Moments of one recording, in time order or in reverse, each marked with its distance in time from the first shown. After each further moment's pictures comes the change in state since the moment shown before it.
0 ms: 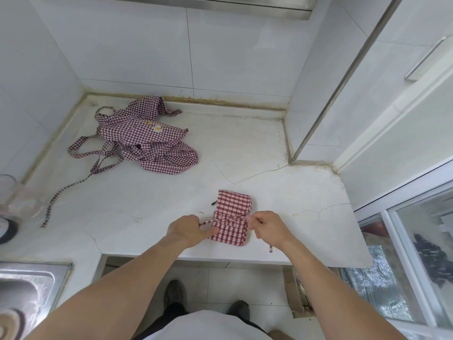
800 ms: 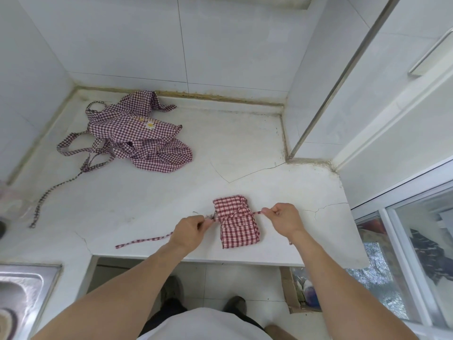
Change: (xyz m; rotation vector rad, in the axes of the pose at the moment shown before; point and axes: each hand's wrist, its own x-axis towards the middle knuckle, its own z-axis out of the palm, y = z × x) left_hand 0.015 0.007 0.030 -0.277 0.205 0.202; right_hand 0.021 0.028 -0.040 0.060 0.198 0.184
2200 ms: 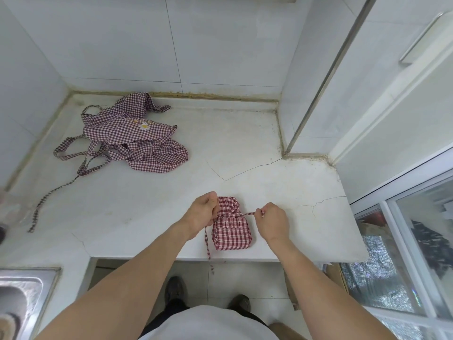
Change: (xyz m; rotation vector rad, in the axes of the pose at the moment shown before) left_hand 0.005 0.068 -0.029 -0.757 -0.217 -0.089; right_hand -0.009 0.004 0.041 -0.268 0.210 -0.029
